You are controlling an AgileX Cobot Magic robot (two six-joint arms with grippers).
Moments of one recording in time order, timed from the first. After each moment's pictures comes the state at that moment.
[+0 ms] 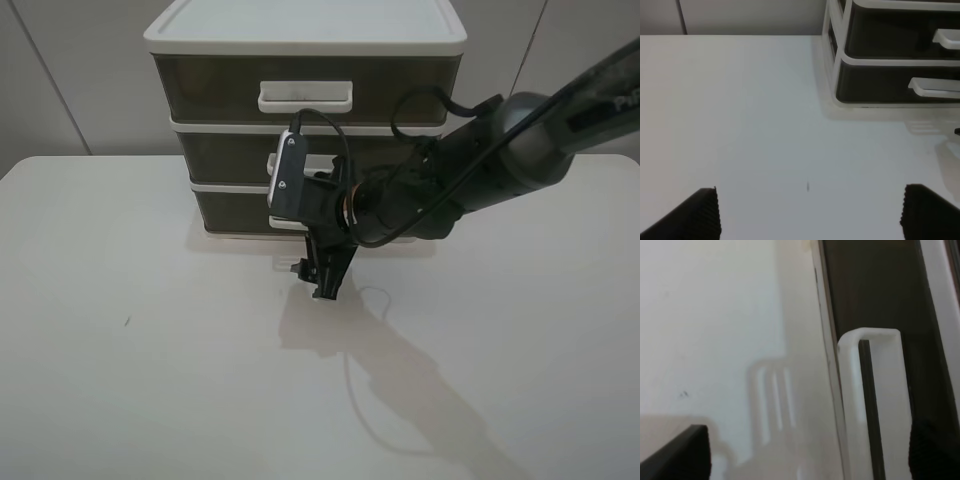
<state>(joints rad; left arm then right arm) -0.06 -0.01 -0.51 -0.07 1.06 0.00 0.66 1.98 -1.00 -0.35 -0.06 -0.50</state>
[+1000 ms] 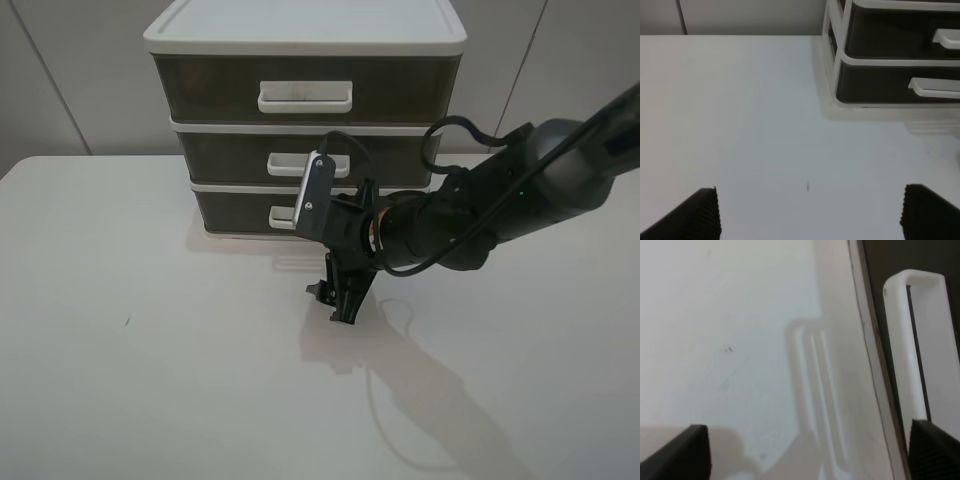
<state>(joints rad) -0.06 -0.01 -0.51 -0.07 1.06 0.00 0.65 1.94 -0.85 -0.28 -0.18 -0.49</state>
